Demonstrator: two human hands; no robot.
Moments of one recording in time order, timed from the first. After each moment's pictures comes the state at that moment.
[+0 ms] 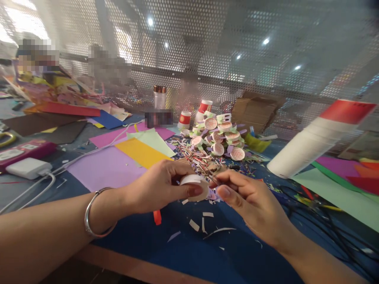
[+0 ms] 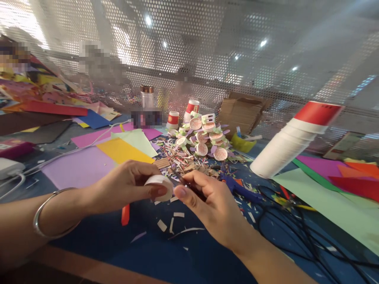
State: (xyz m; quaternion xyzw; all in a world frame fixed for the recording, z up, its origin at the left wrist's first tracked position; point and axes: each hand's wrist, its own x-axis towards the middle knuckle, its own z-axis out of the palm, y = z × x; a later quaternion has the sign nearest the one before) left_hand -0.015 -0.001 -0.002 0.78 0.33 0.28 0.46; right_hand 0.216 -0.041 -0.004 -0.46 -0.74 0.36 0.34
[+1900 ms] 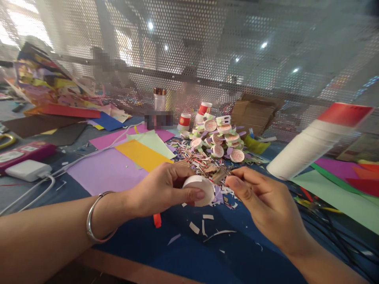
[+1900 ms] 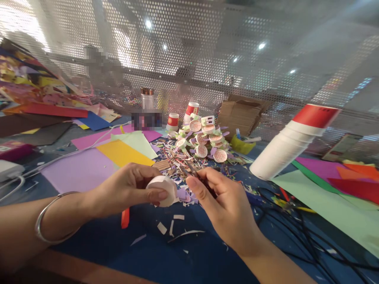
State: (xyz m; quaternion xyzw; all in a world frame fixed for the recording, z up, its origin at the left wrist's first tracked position) left_hand -0.010 -0.004 -0.008 0.67 0.27 0.32 0.62; right_hand 0.217 -0.045 0.003 -0.50 -0.73 0.22 0.41
